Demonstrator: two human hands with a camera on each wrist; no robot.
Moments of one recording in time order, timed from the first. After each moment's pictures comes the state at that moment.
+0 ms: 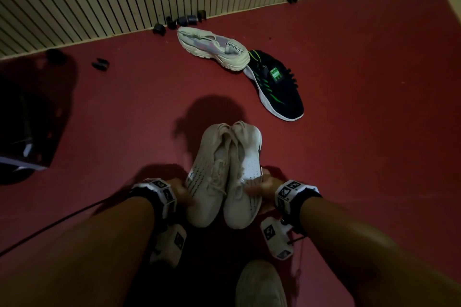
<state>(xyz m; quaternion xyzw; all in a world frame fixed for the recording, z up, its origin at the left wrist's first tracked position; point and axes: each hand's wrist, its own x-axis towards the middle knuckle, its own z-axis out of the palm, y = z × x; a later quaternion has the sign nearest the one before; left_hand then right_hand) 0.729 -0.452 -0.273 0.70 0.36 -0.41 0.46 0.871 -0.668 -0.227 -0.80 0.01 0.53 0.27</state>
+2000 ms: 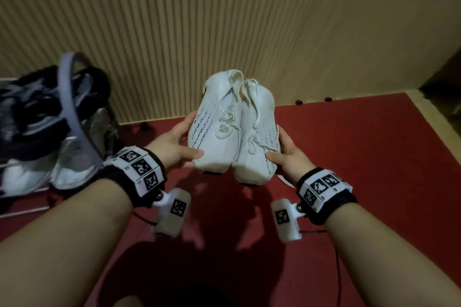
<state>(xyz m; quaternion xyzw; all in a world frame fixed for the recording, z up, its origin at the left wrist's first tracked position) 0.675 -0.378 0.079 0.61 0.26 0.08 0.75 0.859 -0.575 0.065 -0.70 -0.22 0.38 0.57</state>
